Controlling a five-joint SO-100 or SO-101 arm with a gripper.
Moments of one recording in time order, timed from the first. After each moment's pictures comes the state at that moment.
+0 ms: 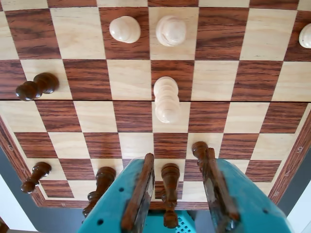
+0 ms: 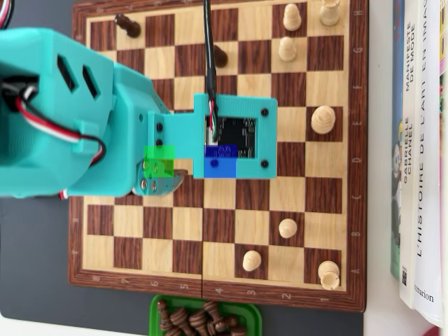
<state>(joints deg) -0.8 93.5 83.8 89.7 90.1</state>
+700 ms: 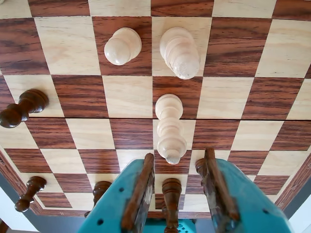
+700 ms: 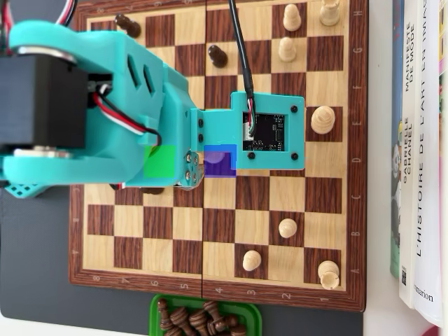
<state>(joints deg) -0.5 83.0 79.3 88.3 90.2</state>
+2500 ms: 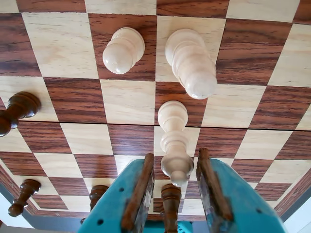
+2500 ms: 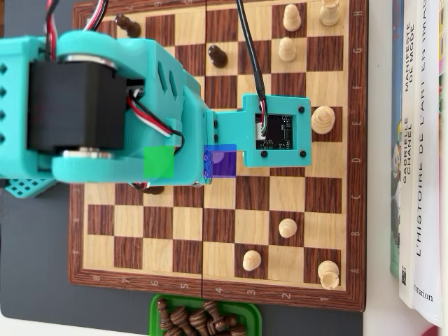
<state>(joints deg) -1.0 78.6 77.5 88.2 89.0</state>
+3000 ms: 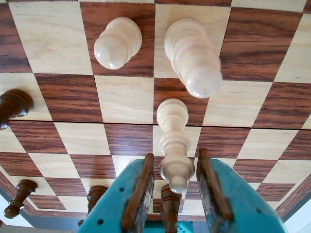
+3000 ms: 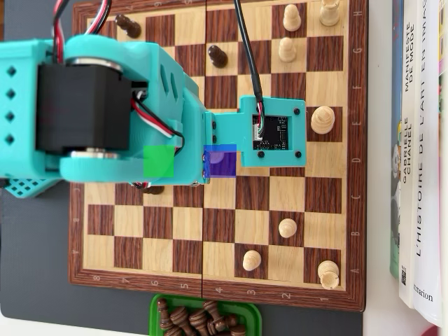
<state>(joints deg) -0.8 78.6 79.3 87.3 89.0</state>
